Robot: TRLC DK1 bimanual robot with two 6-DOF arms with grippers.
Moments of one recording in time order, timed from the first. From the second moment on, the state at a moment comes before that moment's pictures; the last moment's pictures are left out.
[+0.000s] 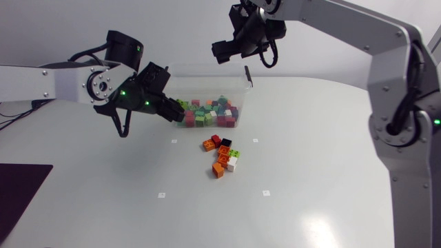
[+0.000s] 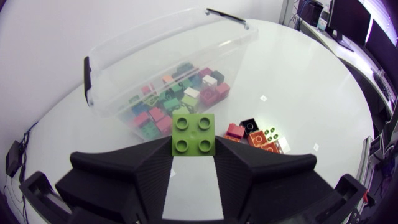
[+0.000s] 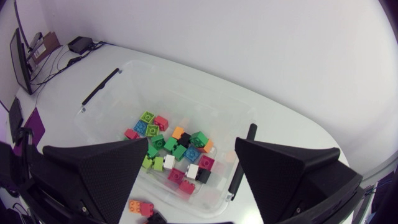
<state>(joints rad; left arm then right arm) -0.32 1.70 1.18 -0.23 0.20 0.27 0.43 2.27 2.32 -0.79 0.00 -0.03</state>
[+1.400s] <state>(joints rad) -0.31 1.85 1.47 -0.19 0.18 0.26 0.48 1.87 1.14 -0.40 -0.13 -0.40</state>
